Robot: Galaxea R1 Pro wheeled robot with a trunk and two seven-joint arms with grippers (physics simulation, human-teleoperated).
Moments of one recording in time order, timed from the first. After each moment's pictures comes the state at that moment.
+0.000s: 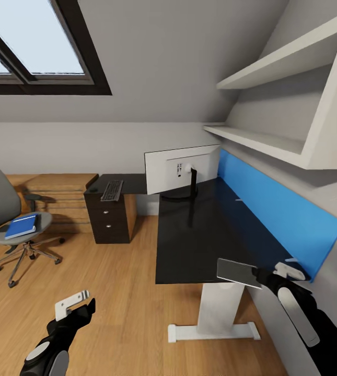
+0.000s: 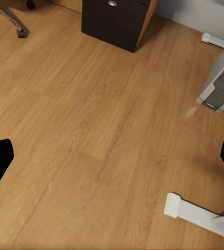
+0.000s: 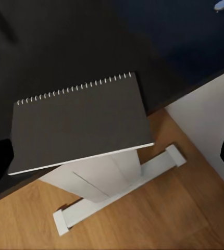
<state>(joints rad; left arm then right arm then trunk) 0.00 -0.04 0.07 -1.61 0.32 0.46 0.35 -0.40 -0.26 0.05 -1.24 -0.72 0.50 -0.45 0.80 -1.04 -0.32</state>
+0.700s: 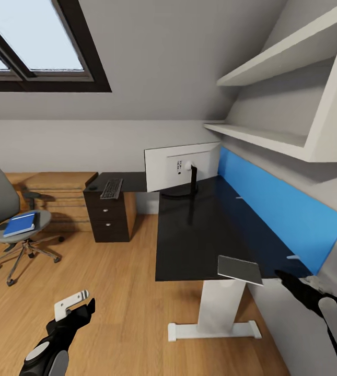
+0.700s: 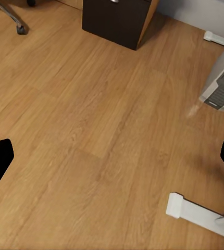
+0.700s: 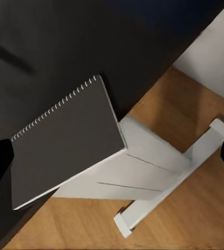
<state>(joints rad) 0.00 -0.04 0.08 -1.61 0.32 0.46 0.35 -0.40 -0.27 -0.35 -1.07 -0.80 0.55 -0.12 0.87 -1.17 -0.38</state>
